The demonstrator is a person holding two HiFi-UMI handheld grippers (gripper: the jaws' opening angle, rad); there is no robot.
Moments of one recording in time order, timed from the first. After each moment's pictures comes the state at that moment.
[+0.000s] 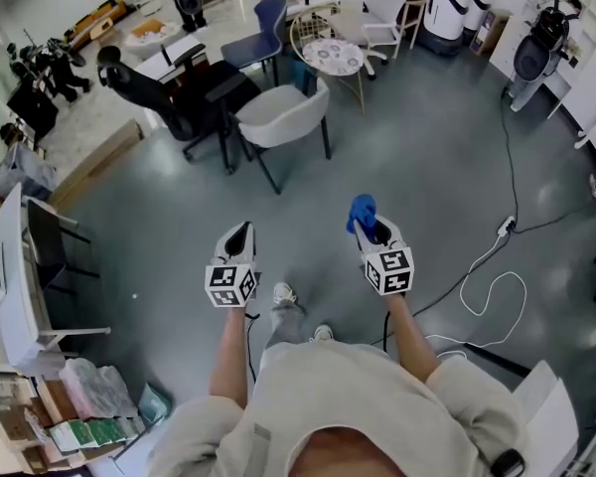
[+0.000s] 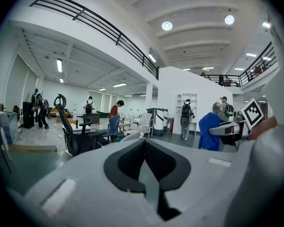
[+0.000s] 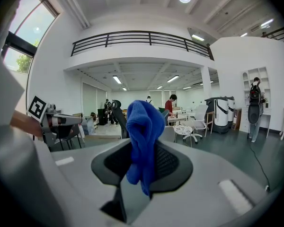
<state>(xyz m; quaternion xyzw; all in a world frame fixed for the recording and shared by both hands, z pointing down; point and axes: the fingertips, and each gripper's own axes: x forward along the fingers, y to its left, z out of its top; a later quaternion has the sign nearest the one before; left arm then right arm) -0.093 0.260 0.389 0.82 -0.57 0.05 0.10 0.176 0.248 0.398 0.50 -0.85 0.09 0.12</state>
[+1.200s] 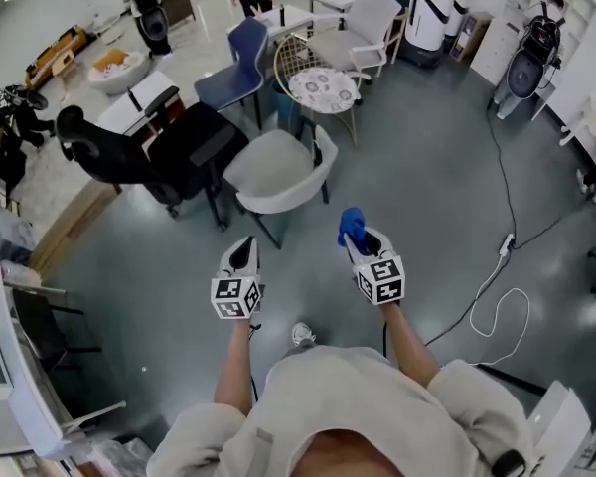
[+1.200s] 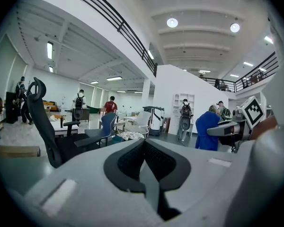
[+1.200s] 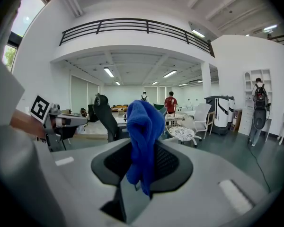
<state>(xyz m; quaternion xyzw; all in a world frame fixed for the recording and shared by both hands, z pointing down) -0.166 -0.044 0.418 0.85 -0.51 0.04 0.13 0.074 -0.025 0.412 0.53 -0.83 0.10 0.15</state>
